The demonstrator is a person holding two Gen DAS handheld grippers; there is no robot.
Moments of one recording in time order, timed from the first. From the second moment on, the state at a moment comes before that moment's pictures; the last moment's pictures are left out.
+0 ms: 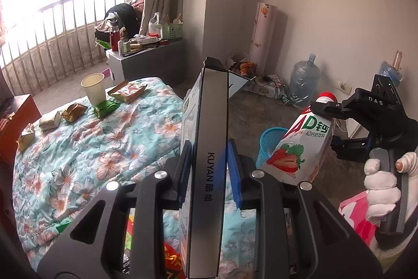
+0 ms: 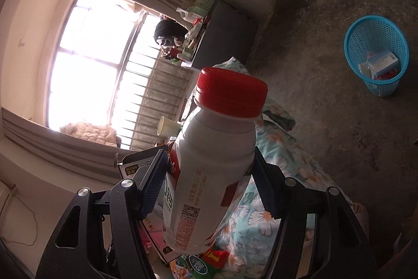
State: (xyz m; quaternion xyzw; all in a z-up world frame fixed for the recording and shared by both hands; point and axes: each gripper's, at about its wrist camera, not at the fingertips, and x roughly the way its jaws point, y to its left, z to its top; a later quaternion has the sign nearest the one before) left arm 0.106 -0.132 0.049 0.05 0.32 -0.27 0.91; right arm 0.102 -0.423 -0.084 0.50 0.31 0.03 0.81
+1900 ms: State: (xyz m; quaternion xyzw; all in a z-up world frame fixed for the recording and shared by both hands) left arm 0.251 -0.572 -0.139 0.20 0.41 -0.41 0.79; right arm 0.147 -0.735 -0.376 0.51 0.36 -0.31 0.72
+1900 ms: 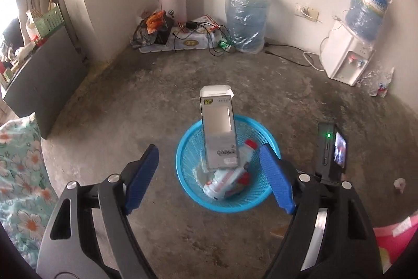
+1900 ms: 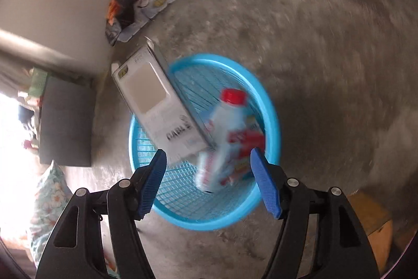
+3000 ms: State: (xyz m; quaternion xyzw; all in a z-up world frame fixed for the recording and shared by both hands) left arm 0.120 -0.137 0.085 0.02 0.31 -0.35 0.89; right arm 0.065 -0.423 -0.106 0.22 0.21 -0.15 0.94
